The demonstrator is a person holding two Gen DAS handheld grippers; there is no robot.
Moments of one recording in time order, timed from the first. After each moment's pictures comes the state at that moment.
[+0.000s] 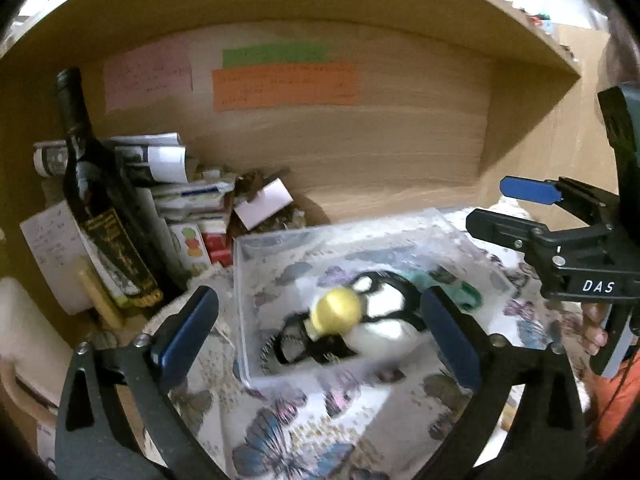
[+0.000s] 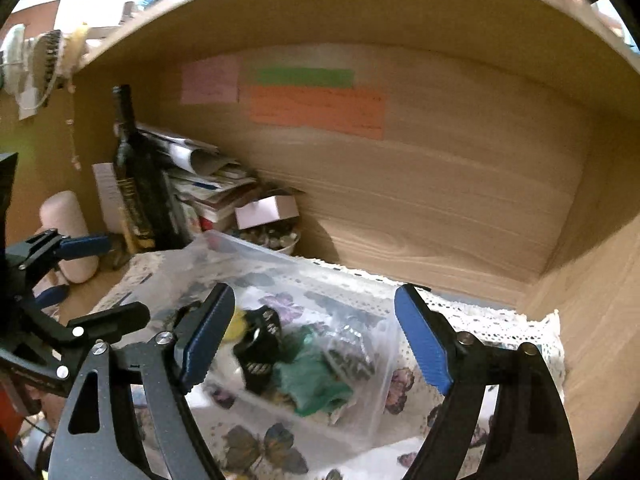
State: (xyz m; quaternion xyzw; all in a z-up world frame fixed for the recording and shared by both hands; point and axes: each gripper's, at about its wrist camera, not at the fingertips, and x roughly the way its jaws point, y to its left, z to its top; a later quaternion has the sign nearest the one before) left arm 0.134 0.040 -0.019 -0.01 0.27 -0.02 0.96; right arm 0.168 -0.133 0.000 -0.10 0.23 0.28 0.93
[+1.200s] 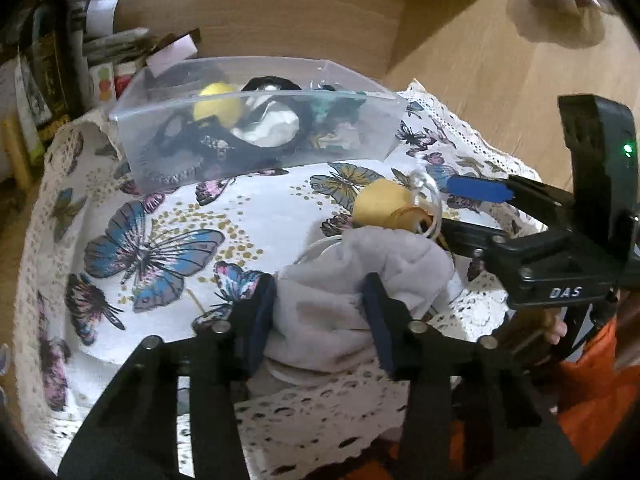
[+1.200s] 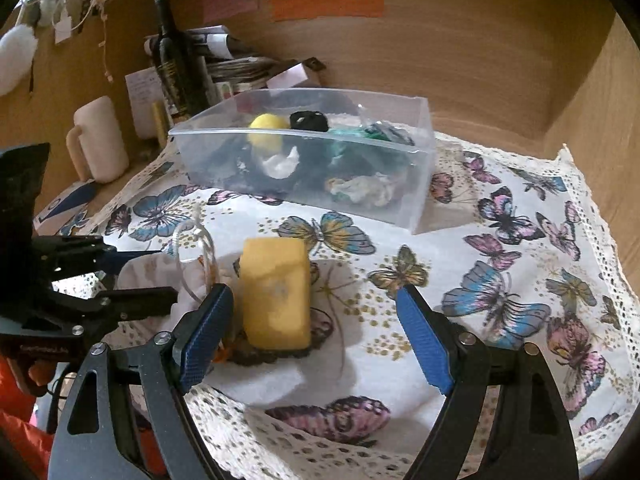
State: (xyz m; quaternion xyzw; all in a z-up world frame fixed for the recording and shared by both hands) left arm 0.049 -0.004 -0.127 -0.02 0.36 -0.15 0.92; right arm 0.085 -0.174 -0.115 -0.07 0.33 0.28 0.90
